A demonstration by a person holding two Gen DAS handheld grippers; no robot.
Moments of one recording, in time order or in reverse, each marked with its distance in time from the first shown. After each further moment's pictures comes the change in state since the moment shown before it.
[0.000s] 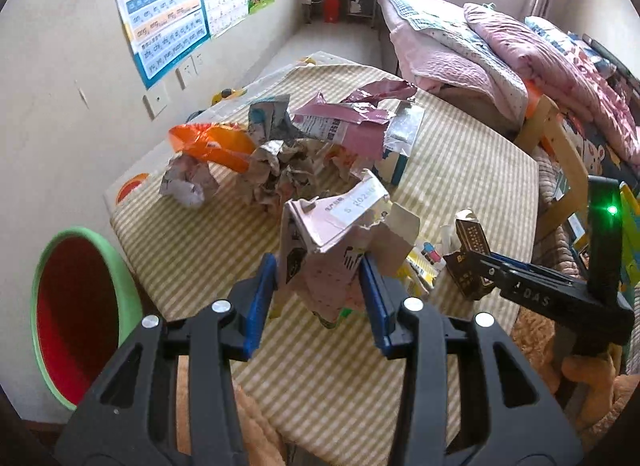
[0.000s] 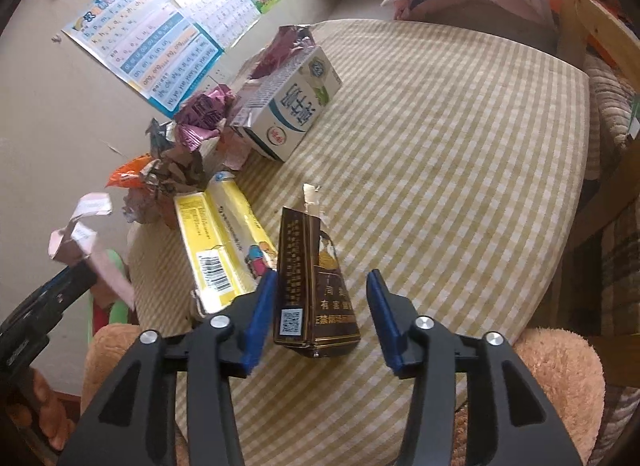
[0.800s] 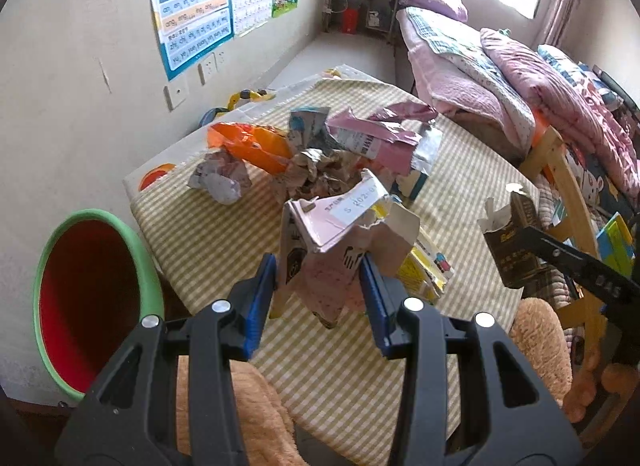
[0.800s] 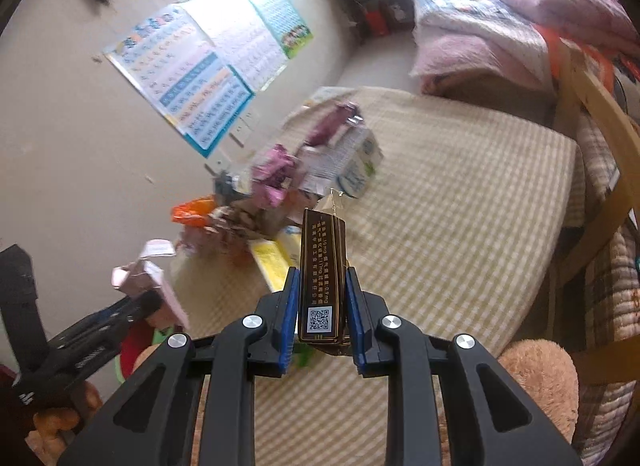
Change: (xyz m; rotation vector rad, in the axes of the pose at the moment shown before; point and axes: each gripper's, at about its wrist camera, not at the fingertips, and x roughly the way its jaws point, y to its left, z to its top) left arm -0.023 0.037 -0.002 -0.090 -0.039 -0.006; right arm -0.071 0.056 0.009 -0.074 -0.171 0.061
